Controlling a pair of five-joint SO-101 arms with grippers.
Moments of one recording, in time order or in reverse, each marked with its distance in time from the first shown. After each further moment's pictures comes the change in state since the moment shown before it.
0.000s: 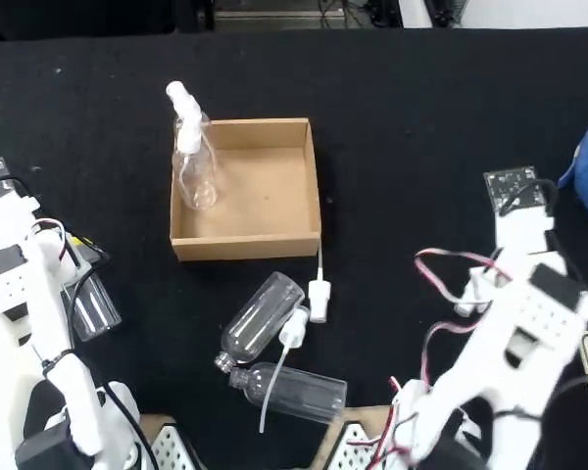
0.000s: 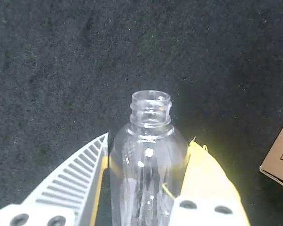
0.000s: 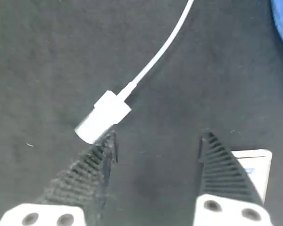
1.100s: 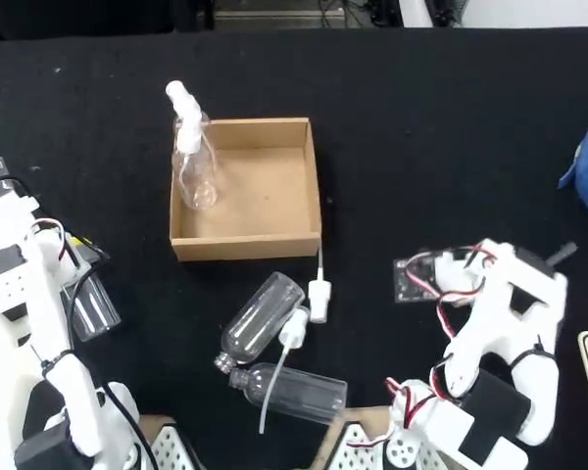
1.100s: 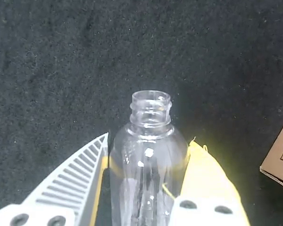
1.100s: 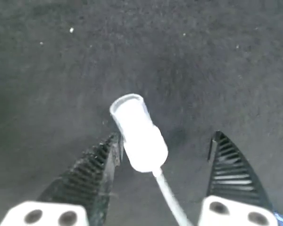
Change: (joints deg) left arm 0.0 0.0 0.0 0.0 0.0; right arm -5.0 18.7 5.4 -16.3 76.2
